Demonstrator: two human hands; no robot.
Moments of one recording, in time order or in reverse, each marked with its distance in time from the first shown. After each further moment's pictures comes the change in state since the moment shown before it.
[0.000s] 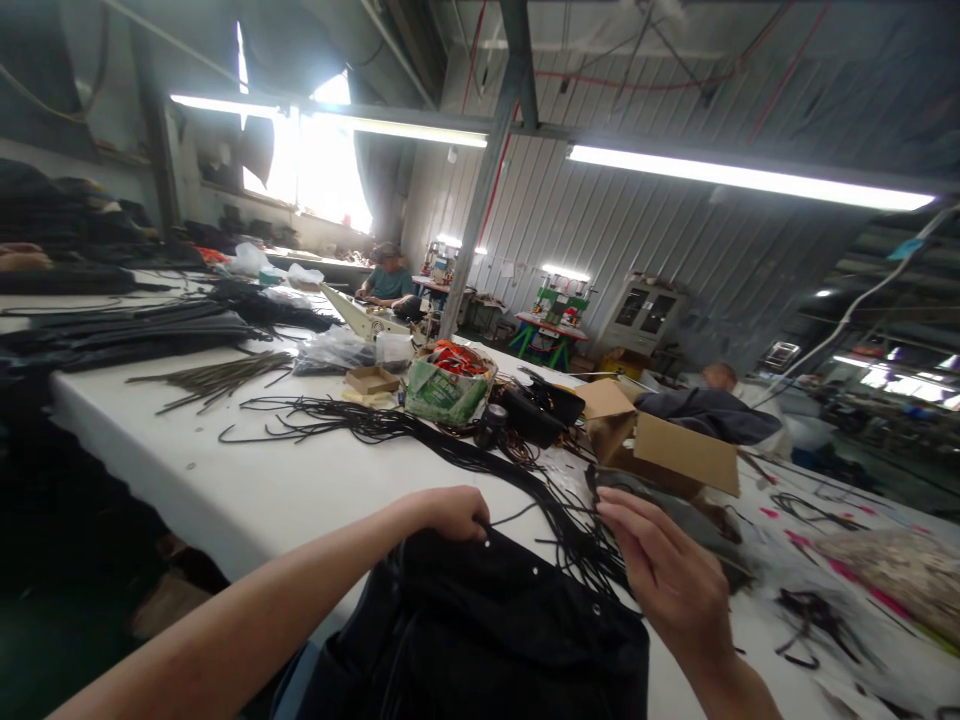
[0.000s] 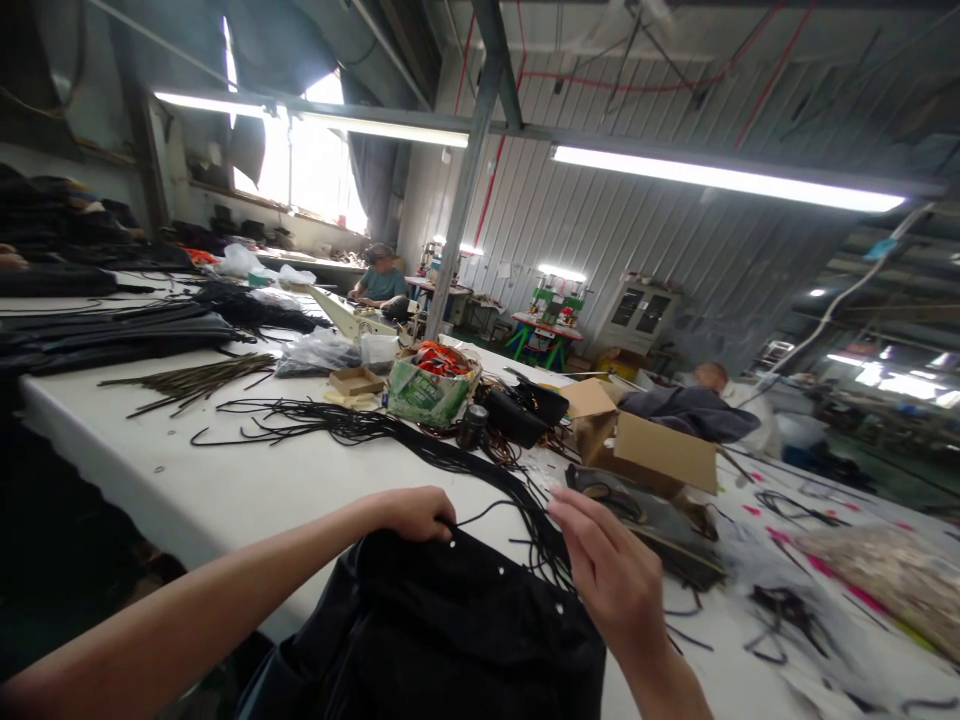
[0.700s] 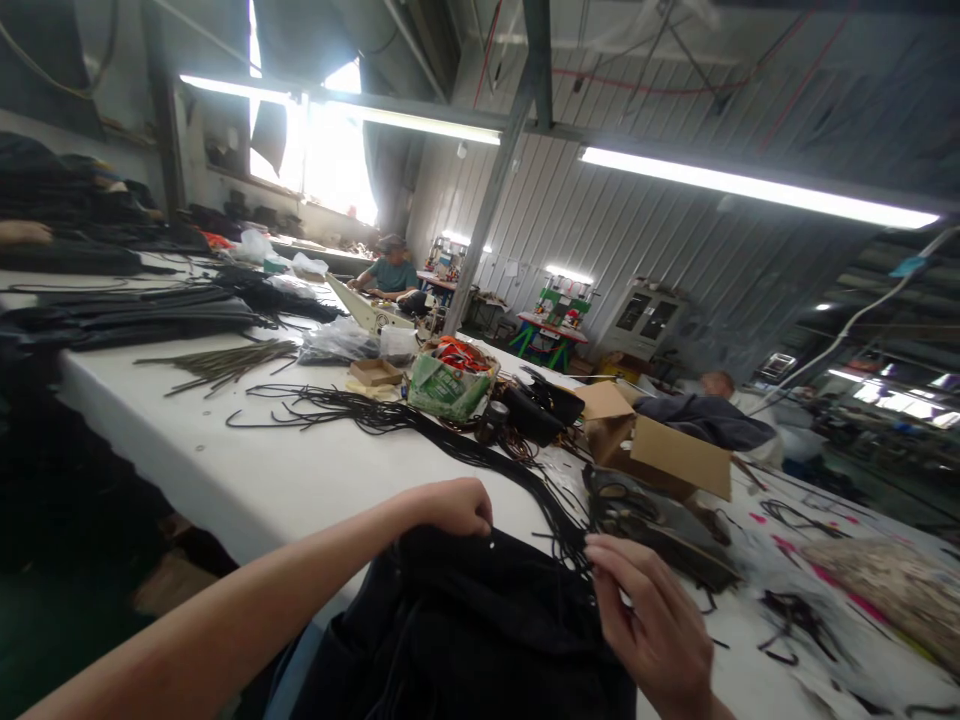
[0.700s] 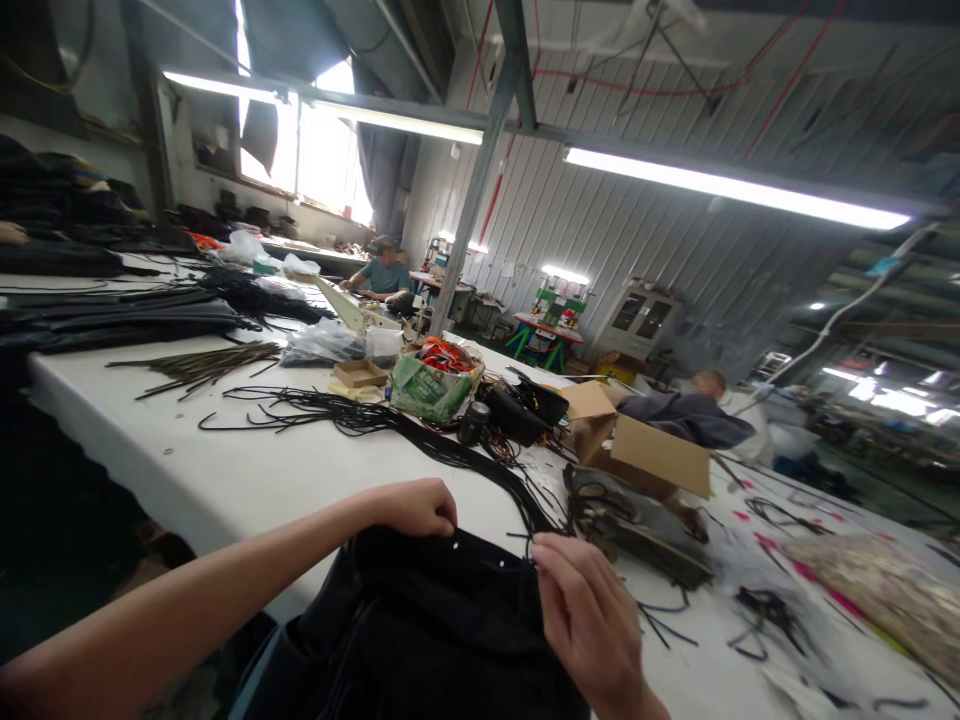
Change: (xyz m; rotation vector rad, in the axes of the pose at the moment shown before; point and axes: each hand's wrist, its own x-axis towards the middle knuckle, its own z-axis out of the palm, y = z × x) left_hand -0.026 0.016 0.002 -0.132 0.083 0.004; right_hand -0.021 -0.047 -0.002 0.111 0.019 -0.068
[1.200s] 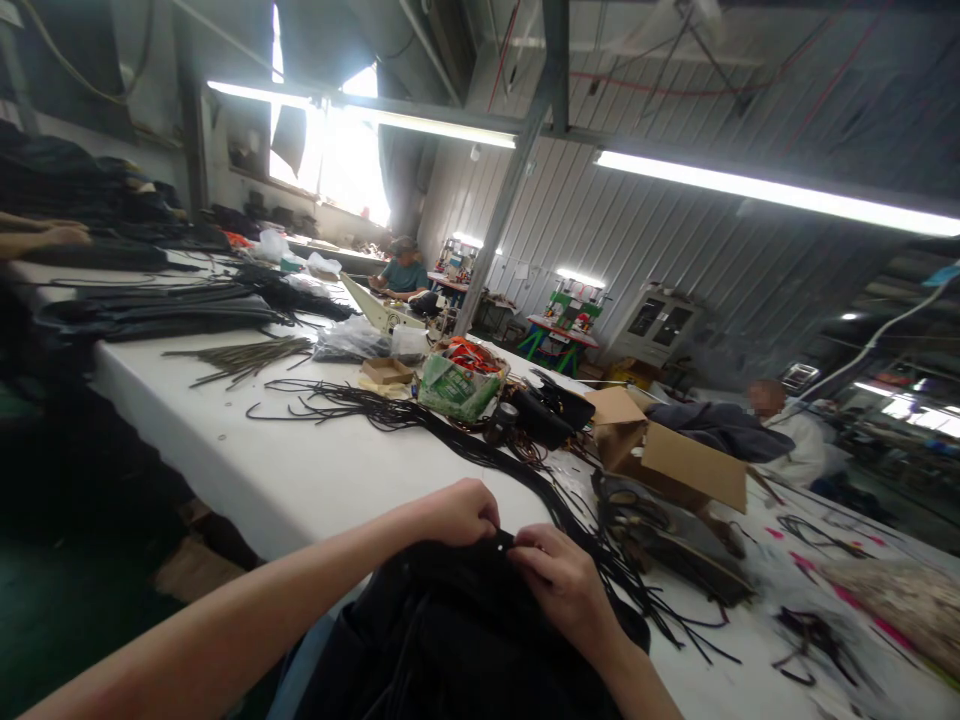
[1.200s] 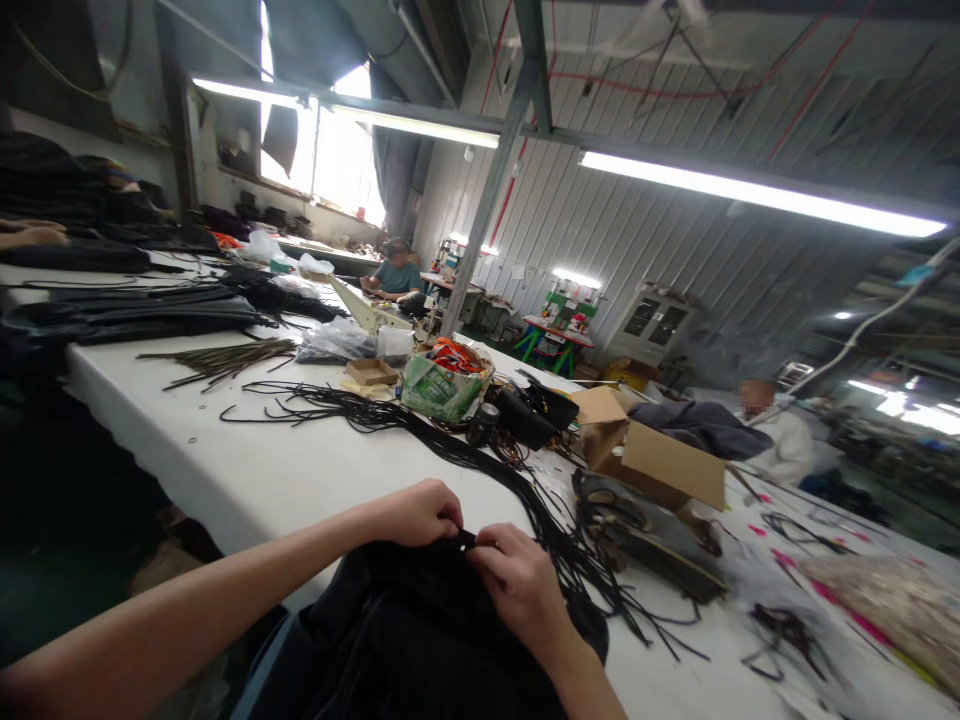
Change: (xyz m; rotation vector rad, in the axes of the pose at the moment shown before) left_hand -0.023 0.002 0.018 -0.070 0.210 0.061; right_hand -0.020 0.008 0.089 0.339 -0.324 0.051
